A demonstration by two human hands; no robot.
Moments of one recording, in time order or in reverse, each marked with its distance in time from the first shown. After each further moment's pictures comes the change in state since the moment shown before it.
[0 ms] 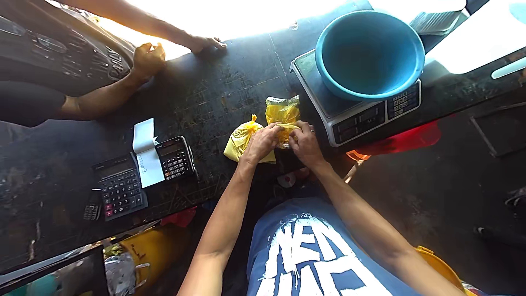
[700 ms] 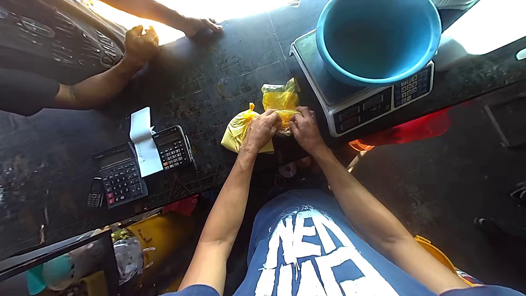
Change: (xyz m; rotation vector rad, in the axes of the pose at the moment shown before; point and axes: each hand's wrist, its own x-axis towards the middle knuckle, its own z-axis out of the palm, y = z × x) left_hand 0.009 -0.002 0.007 0.025 0.097 -0.049; right_hand 0.010 0.008 -0.003 0.075 -0.039 0.043
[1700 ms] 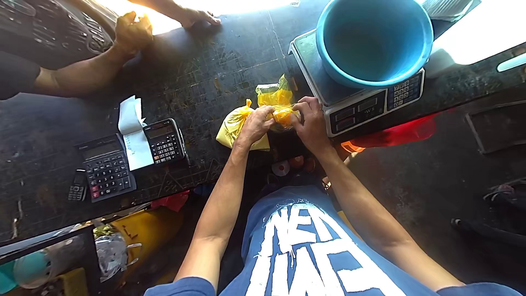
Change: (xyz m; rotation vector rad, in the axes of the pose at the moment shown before) left_hand 0.004 -0.005 -0.008 -0.280 -0.041 -0.067; right_hand -0.005 -0.021 -0.042 -0.004 0.113 -0.117
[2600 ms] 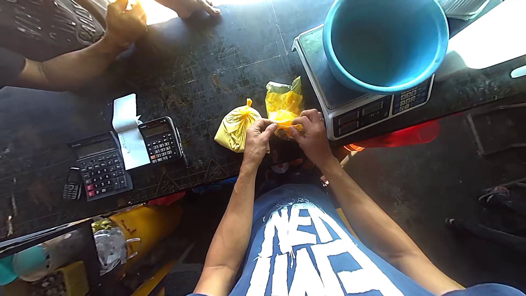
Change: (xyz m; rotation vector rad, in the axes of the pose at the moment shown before) left_hand -0.055 0.050 0.027 -0.651 0.389 -0.275; right_hand -0.015 0.007 0.004 0.103 0.031 -0.102
